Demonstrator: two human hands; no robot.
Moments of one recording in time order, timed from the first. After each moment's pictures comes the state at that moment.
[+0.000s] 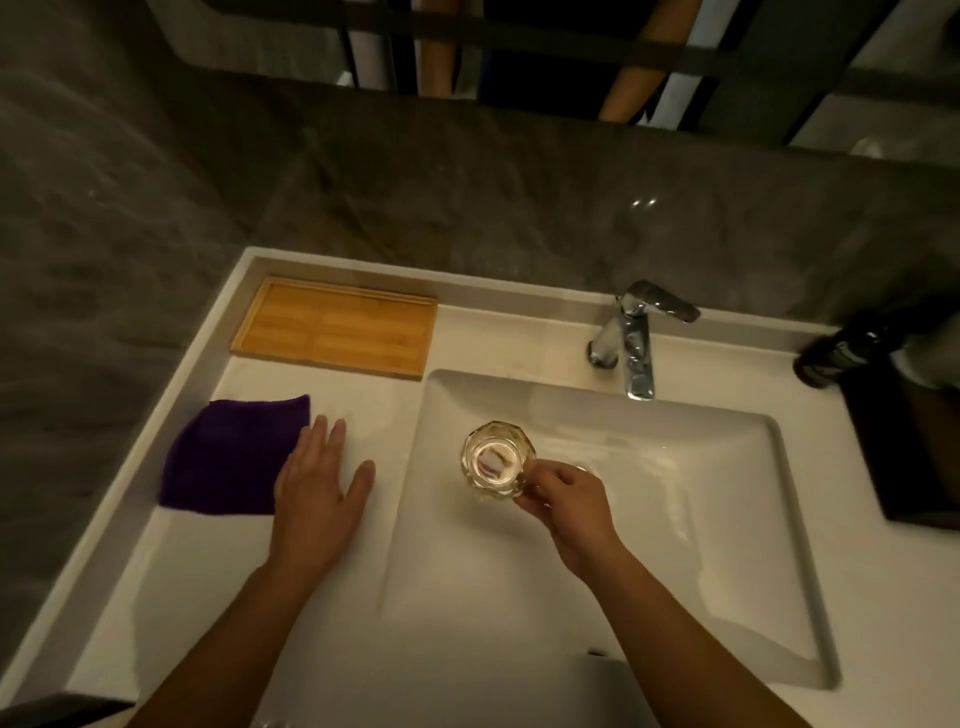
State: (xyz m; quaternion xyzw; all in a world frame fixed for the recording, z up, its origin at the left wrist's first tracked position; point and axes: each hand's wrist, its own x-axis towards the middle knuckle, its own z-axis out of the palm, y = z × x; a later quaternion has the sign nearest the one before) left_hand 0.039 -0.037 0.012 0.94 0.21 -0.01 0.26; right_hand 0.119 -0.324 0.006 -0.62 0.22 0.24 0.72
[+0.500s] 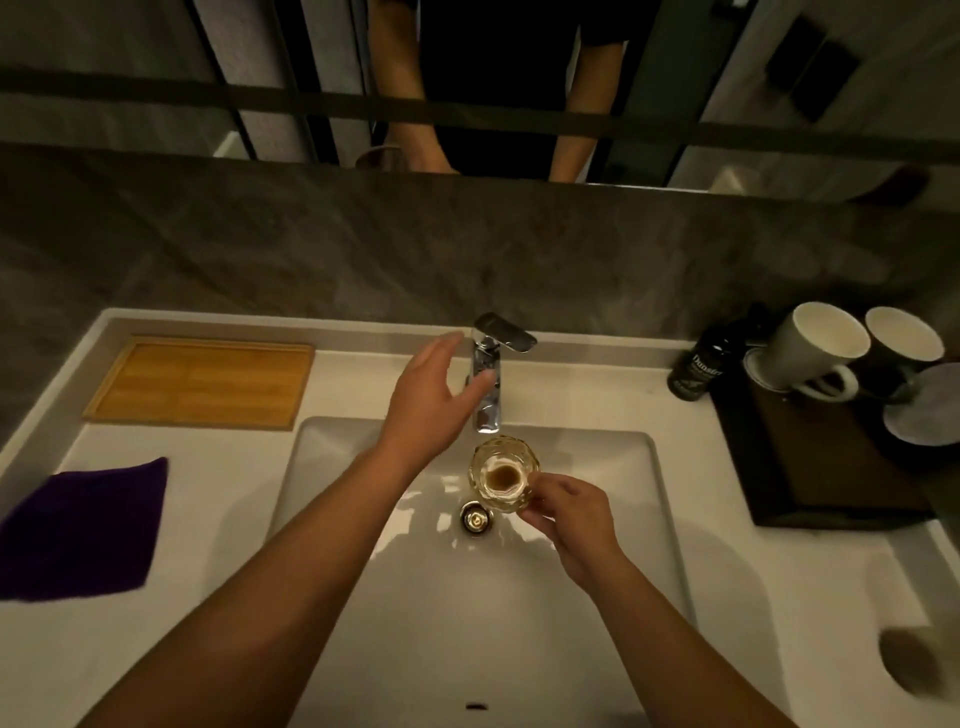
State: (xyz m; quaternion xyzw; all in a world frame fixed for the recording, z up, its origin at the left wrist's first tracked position) left_hand 0.229 -0.278 0.111 0.91 0.05 0.05 0.40; right_hand 0.175 -0.481 0.013 -0.61 0.26 0.17 0.73
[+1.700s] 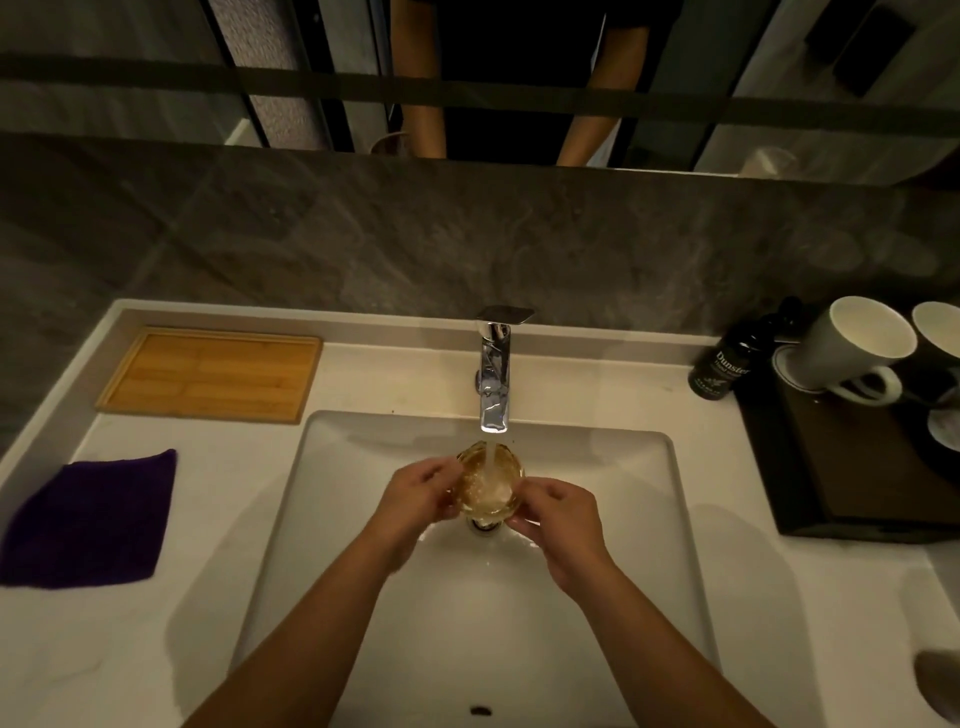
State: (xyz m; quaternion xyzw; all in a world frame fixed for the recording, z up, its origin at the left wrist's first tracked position) left_hand 0.164 -0.270 0.013 0.66 0.26 -0.14 0.69; right_hand 0.172 -0.460 0.014 -0.62 0.25 0.20 0.72
